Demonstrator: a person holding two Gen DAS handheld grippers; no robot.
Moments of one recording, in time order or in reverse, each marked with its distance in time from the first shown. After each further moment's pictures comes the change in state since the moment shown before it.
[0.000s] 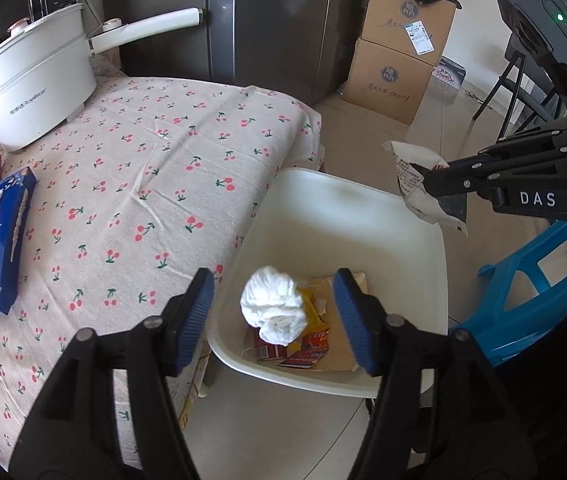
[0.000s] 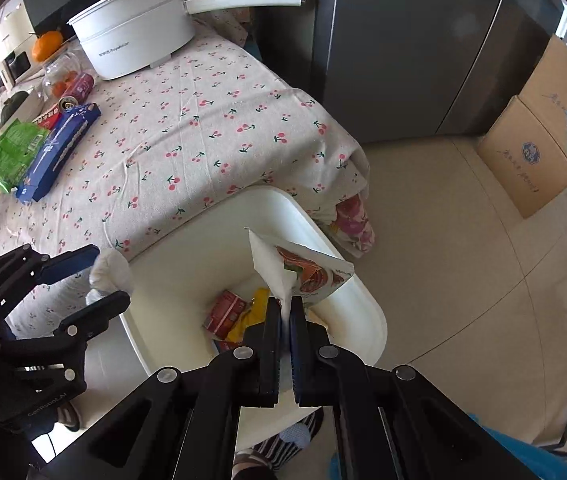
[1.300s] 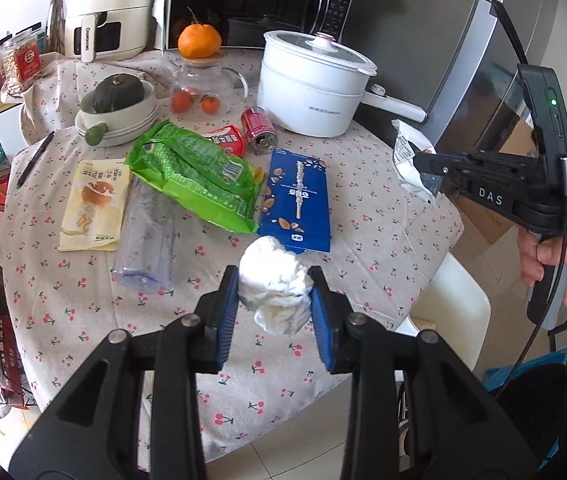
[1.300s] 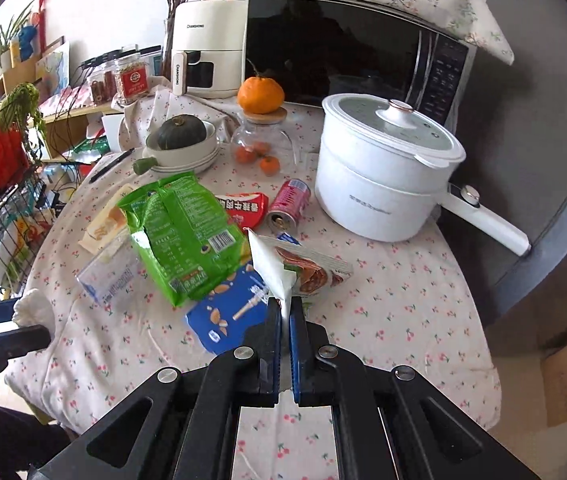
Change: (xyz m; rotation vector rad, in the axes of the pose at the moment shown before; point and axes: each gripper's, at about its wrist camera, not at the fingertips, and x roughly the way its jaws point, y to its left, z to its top) left arm -0.198 0.205 -0.082 -0.493 -0.109 0.232; right arm -0.065 0.275 0.115 -0.462 -0.354 0.192
